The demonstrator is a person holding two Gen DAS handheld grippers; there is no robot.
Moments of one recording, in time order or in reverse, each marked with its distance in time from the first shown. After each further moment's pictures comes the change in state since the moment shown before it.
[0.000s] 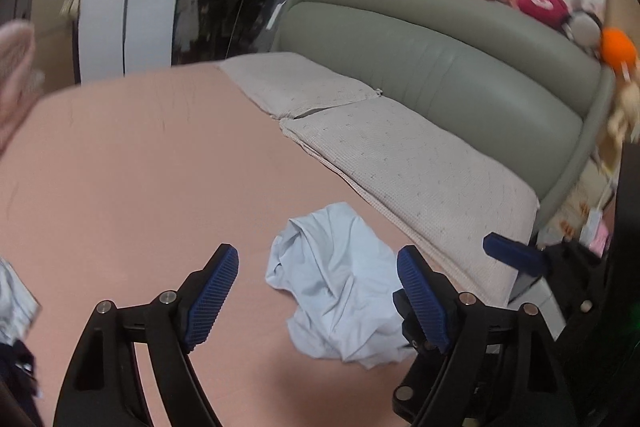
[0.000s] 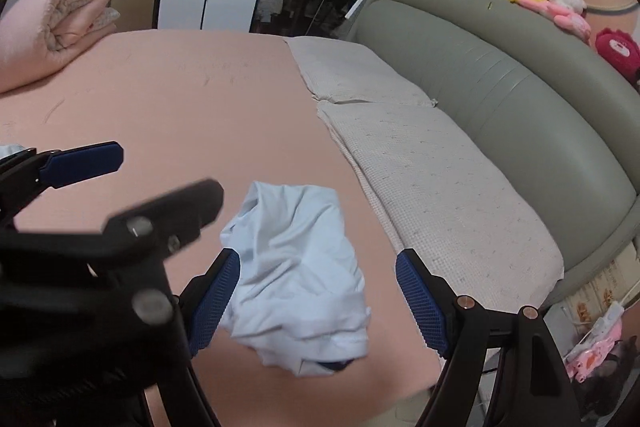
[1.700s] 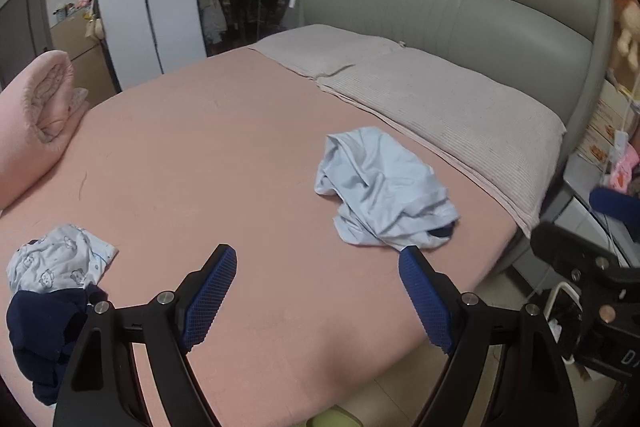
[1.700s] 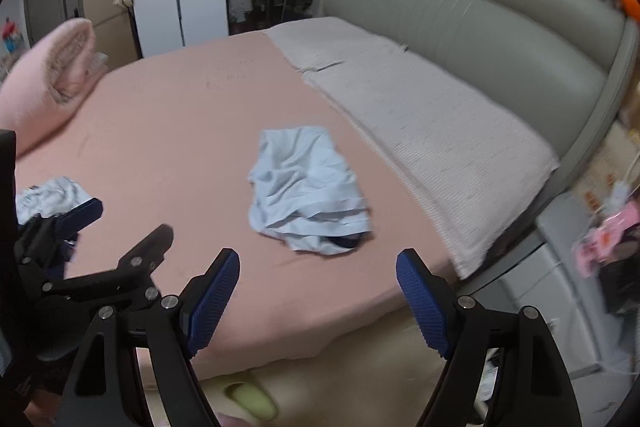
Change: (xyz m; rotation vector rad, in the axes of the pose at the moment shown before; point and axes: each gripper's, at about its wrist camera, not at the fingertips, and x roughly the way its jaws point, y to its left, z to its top) left arm -0.080 -0.030 -0.072 0.098 0.130 0.185; right arm -0.122 -0.028 -0.083 0.226 0.064 0.047
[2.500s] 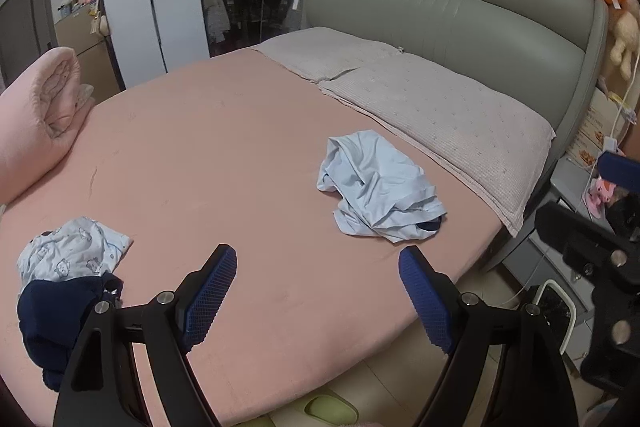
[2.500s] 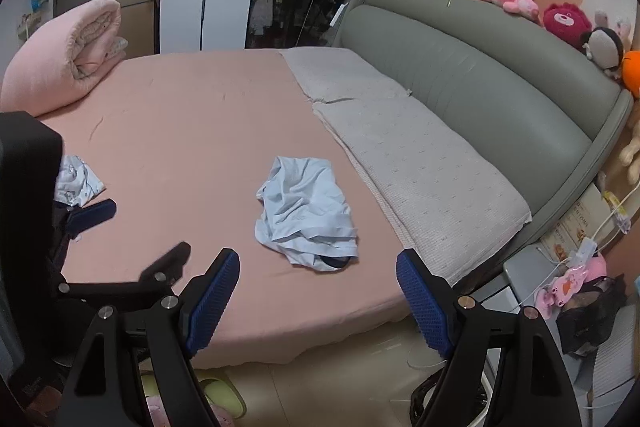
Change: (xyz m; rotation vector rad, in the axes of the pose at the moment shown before) left arm -0.042 0.012 -0.002 -0.026 0.000 0.010; right arm -0.059 0.028 0.010 -0.143 -0.061 -0.033
